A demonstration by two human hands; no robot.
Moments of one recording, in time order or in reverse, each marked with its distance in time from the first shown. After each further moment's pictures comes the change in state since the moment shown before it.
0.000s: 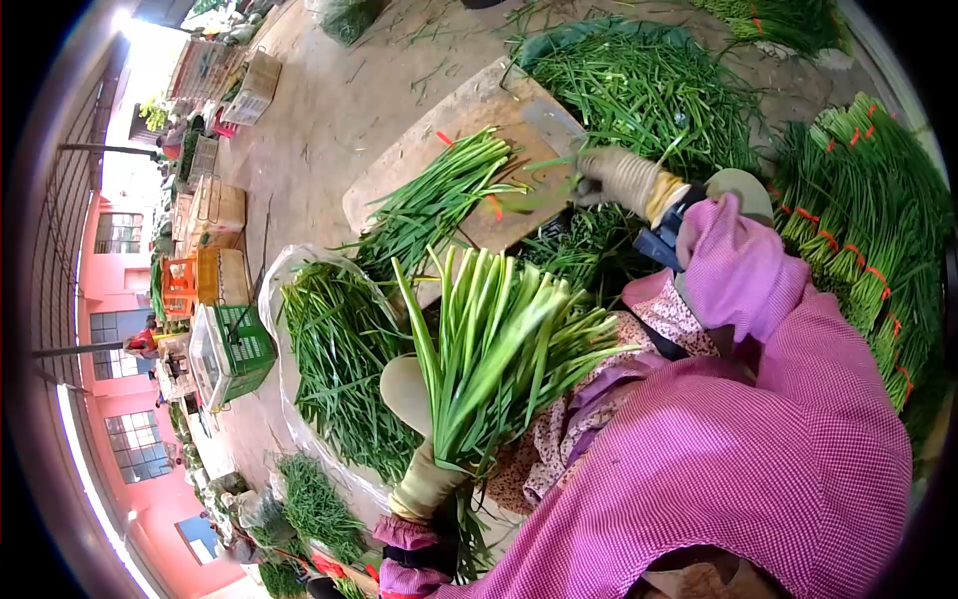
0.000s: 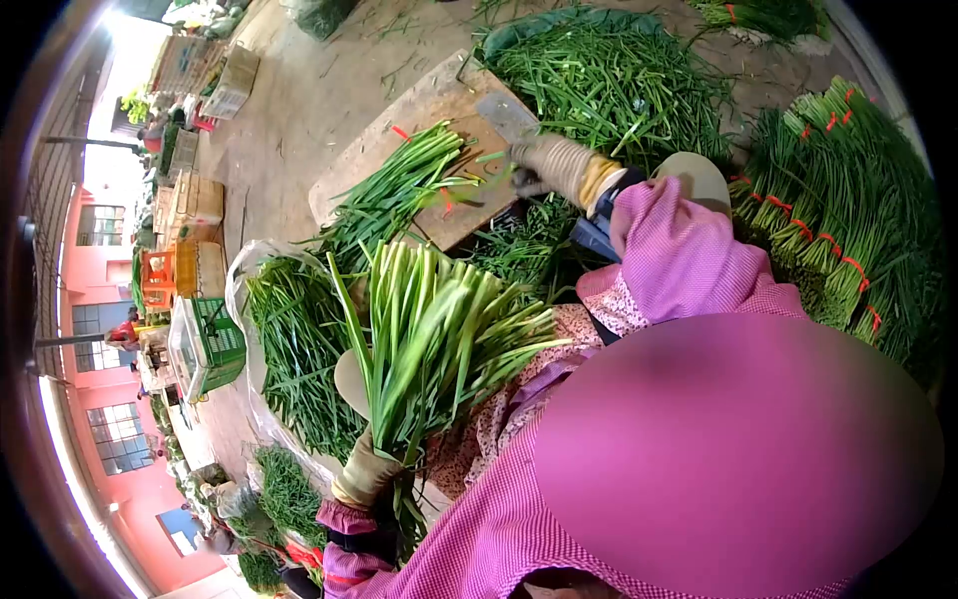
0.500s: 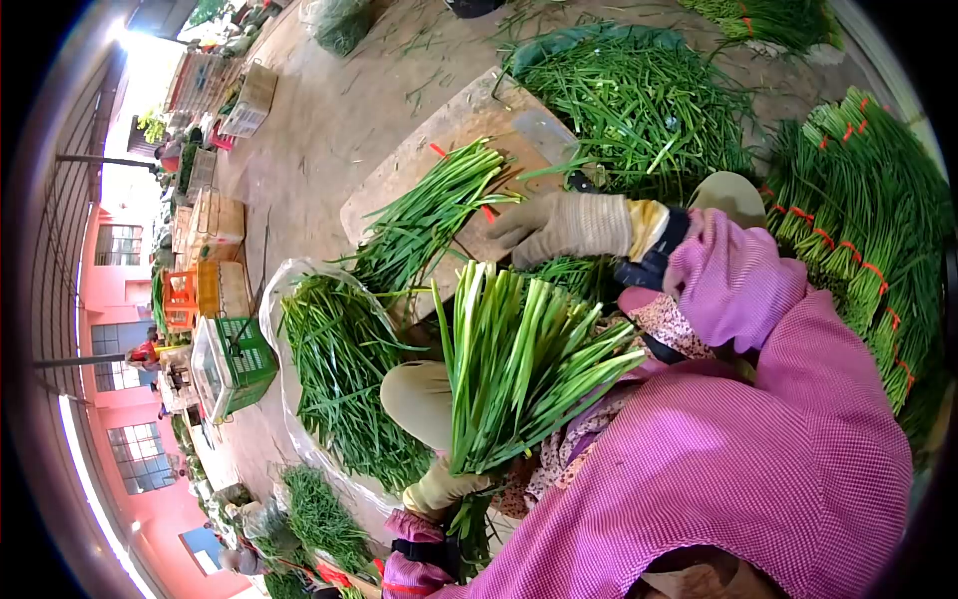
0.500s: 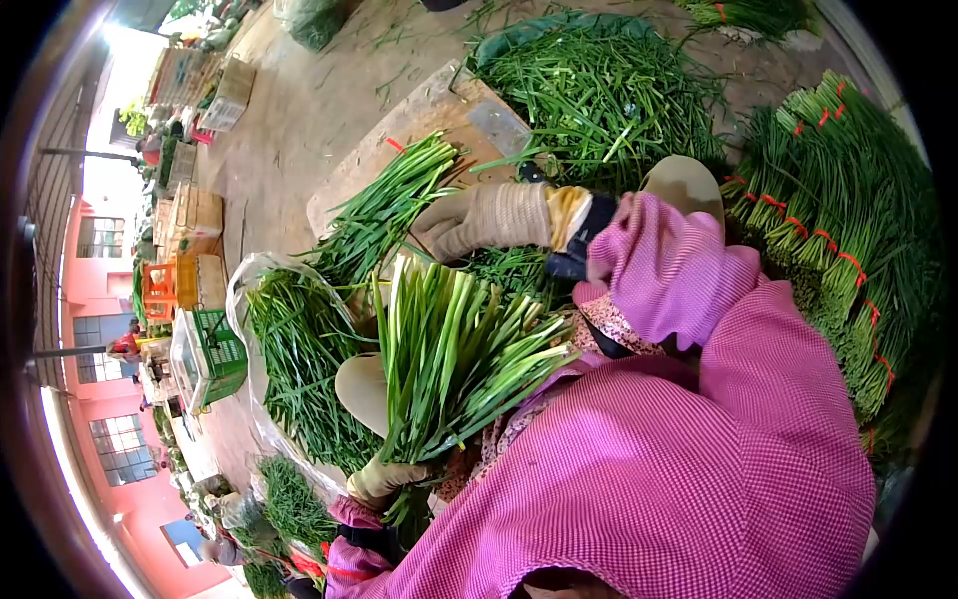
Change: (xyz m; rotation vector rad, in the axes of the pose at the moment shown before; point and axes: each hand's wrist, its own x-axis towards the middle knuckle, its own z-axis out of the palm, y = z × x) left_hand 0.029 -0.031 -0.024 0.170 -0.443 0.004; right_hand -0.051 -0.032 0.076 -0.677 -0.437 -0.434
